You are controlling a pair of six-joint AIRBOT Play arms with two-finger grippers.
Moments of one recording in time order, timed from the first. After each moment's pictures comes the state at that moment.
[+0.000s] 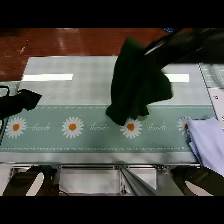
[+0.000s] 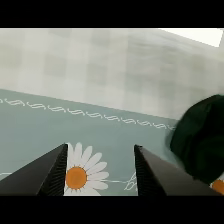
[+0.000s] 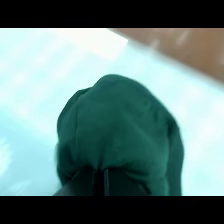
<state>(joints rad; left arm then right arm) 0.04 -0.53 0.85 1.30 -1.12 -1.73 0.50 -1.11 1.49 -1.32 1.09 1.44</state>
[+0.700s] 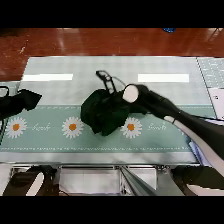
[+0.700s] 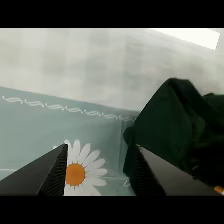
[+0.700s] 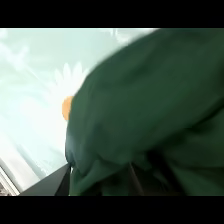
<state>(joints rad) 0.04 -0.53 0.84 1.29 -1.13 -1.73 0.70 -1.49 1.28 -0.90 0.84 1.48</state>
